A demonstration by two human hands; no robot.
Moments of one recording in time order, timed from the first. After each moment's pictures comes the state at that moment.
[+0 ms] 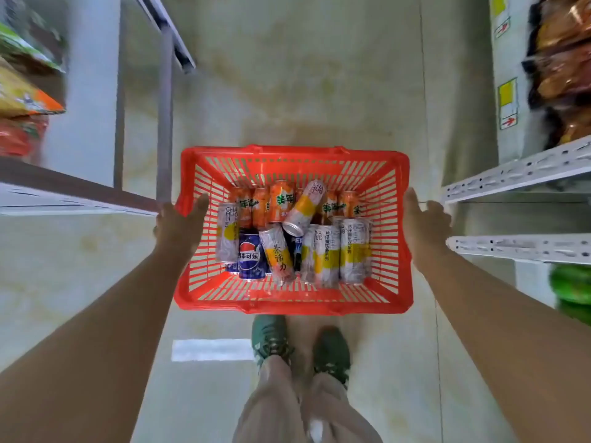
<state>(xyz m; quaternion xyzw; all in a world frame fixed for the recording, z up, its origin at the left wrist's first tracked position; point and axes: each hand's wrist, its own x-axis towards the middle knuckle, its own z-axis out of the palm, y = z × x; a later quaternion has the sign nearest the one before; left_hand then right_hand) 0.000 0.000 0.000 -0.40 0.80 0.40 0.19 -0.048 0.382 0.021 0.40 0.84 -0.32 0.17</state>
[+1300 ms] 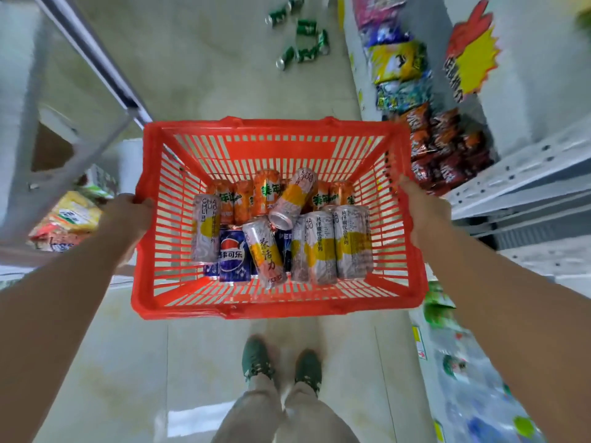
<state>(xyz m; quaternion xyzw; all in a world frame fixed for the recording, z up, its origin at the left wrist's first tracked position) -0.095 0.024 0.357 -0.36 0.85 0.38 0.10 -0.108 0.441 0.356 0.49 0.68 -0.55 0.03</state>
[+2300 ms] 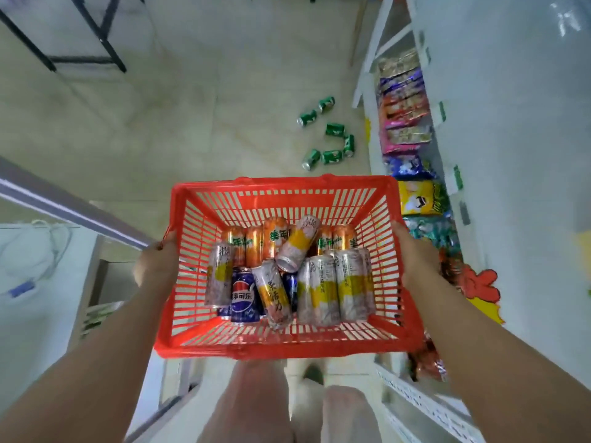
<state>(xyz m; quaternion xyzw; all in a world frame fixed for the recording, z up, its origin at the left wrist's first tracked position) -0.426 0.022 0.465 -0.46 0.83 0.30 0.06 -0.479 0.411 0.489 0.46 0.69 -0.55 0.08</state>
